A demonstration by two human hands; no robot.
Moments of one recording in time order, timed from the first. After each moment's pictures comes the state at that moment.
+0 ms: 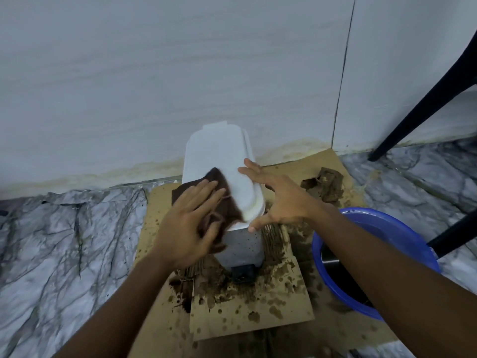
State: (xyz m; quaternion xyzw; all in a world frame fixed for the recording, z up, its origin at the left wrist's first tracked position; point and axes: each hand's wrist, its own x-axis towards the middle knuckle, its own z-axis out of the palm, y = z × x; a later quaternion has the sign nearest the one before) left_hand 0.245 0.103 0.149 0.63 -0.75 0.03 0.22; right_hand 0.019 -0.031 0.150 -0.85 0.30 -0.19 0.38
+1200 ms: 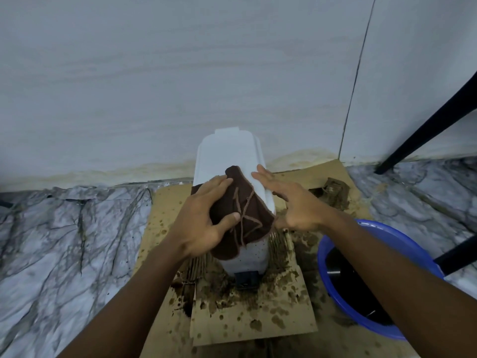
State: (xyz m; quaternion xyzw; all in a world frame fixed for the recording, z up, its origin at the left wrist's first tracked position) left_hand 0.241 0.091 0.177 0.66 -0.68 -0.15 0.29; right_hand 0.016 -0.037 0.154 -0.85 0.28 -0.15 0.43
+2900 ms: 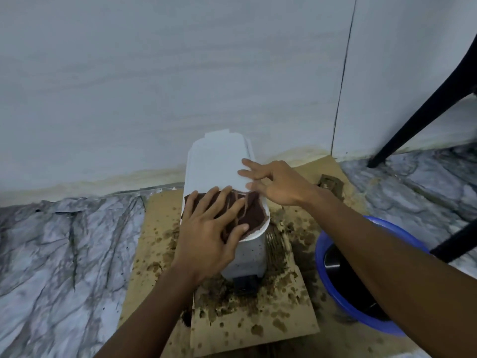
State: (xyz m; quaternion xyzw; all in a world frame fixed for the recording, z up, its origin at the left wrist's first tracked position) left_hand 0.219 0.089 0.150 0.63 -0.74 0.10 0.20; right_hand 0.044 -0.066 0.178 -0.83 0.35 -0.18 0.39
